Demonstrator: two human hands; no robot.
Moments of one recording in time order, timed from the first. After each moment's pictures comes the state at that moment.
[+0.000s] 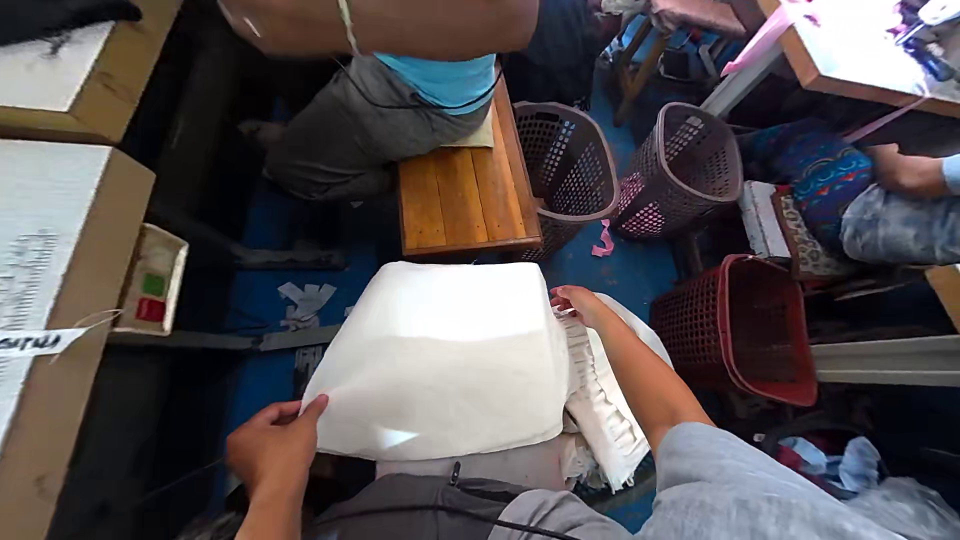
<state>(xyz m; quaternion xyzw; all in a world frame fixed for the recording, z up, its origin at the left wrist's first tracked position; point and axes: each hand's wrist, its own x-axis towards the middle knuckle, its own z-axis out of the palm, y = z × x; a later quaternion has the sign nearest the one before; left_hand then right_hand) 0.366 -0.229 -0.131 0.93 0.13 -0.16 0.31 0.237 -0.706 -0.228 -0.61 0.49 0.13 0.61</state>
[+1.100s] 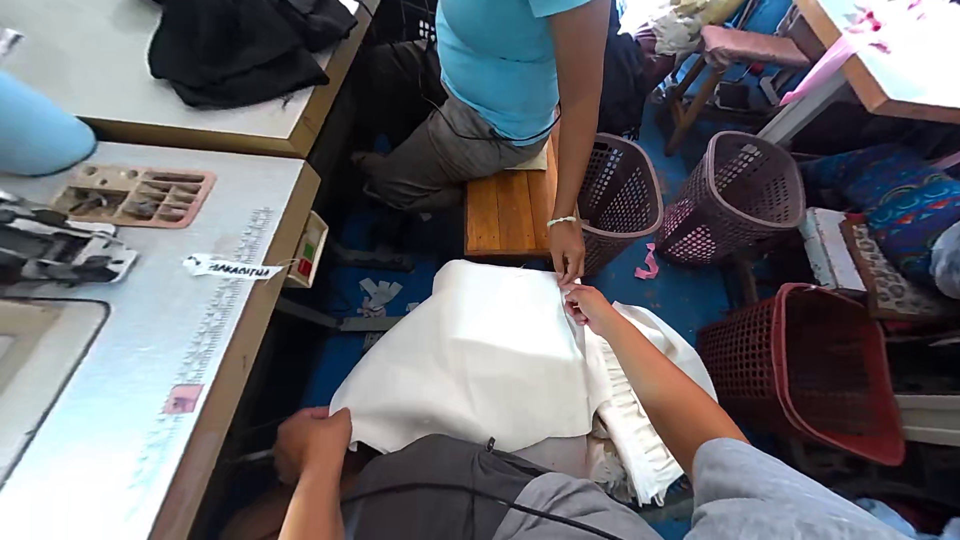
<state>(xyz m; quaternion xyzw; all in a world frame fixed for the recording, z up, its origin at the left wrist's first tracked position) 0.330 -0.185 -0.096 0.93 0.26 -0.18 0.18 0.273 -0.626 -0.155 -0.62 0.40 0.12 0.67</state>
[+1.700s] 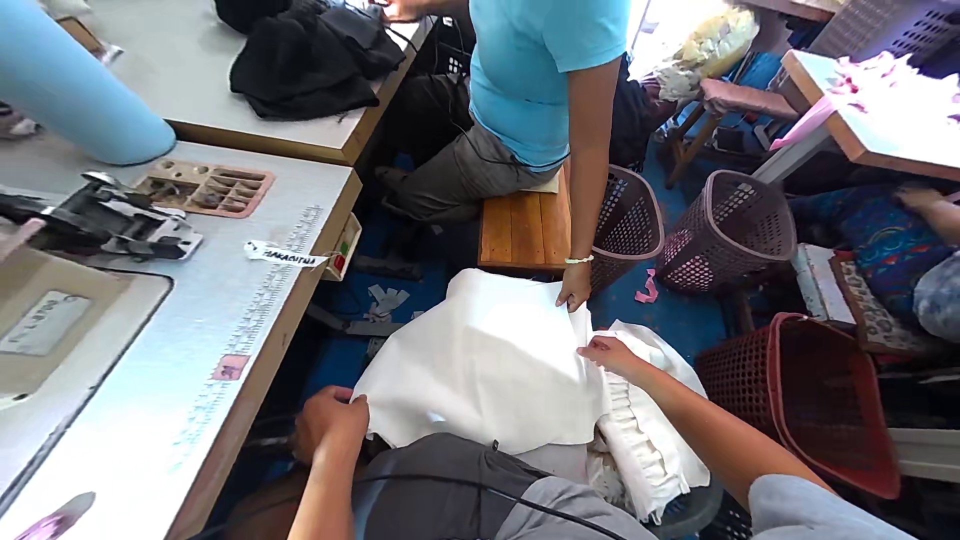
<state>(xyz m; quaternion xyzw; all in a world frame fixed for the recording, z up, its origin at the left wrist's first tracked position) 0.325 -0.192 -0.074 0.94 0.20 -0.17 0.20 0.194 -0.629 -0.152 -0.80 0.27 0.24 0.48</state>
